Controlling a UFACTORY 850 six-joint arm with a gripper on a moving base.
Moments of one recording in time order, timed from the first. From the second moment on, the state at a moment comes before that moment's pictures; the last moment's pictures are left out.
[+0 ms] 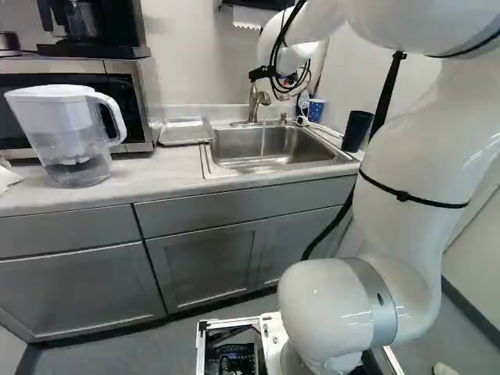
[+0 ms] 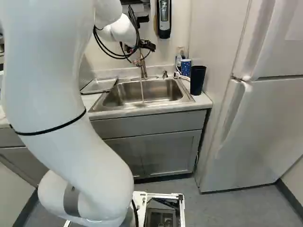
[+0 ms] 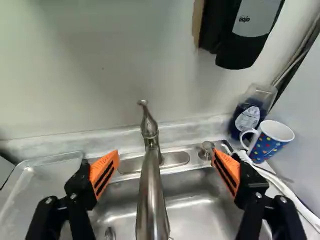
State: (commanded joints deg) arm -0.7 -6.0 -70.6 0.0 2.4 0.0
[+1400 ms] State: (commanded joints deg) arm 1.0 5.0 -59.5 0.0 -25.1 0.0
